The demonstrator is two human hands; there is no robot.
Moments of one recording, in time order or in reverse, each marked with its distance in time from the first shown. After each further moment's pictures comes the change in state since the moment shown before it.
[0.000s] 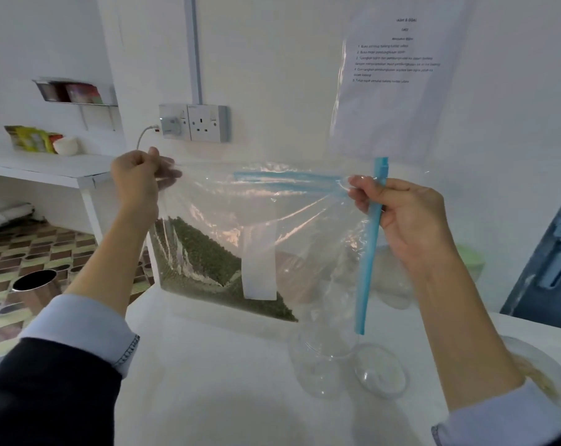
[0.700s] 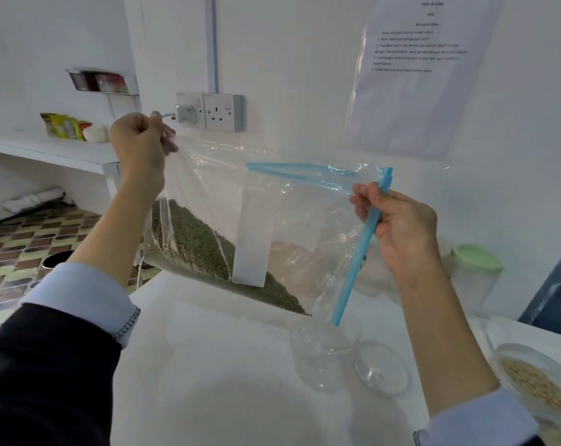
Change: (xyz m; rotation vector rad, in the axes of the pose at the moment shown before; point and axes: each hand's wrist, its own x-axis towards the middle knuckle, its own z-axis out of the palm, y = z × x) left_hand 0.001 0.024 0.007 0.071 0.116 0.175; right_hand 0.005 0.030 -0.005 0.126 0.112 0.140
